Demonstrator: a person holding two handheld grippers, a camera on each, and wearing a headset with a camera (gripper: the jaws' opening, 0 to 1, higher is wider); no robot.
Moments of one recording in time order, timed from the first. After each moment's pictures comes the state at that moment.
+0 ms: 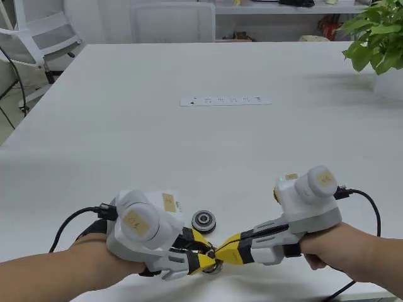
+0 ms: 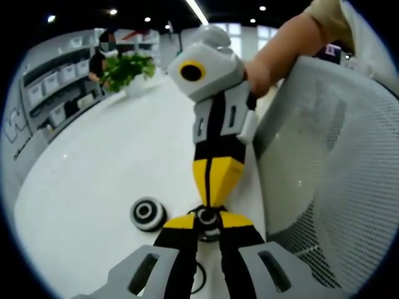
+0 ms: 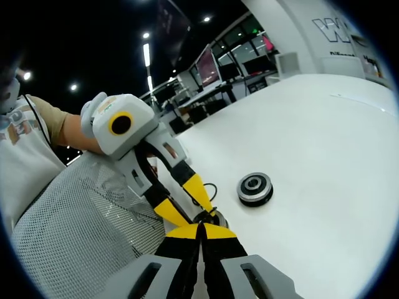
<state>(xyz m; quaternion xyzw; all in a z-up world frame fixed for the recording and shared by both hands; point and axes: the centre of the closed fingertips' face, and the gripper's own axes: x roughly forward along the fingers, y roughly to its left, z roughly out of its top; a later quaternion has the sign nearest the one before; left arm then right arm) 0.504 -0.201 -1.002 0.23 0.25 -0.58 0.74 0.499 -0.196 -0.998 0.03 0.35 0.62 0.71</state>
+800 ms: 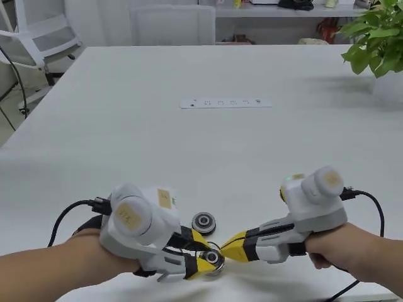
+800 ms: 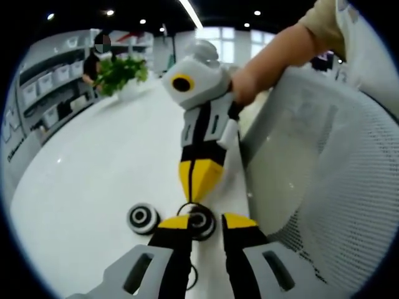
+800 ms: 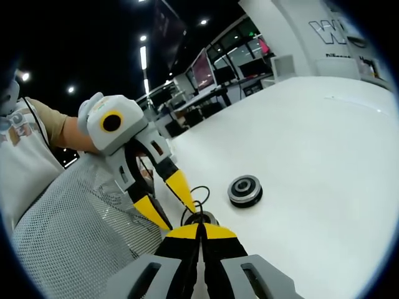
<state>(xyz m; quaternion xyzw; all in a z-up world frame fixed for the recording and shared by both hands) 0.490 -0.199 -0.982 0.21 0.25 -0.61 0.72 0.508 -0.204 -0.992 0.03 0.34 0.61 0.72</state>
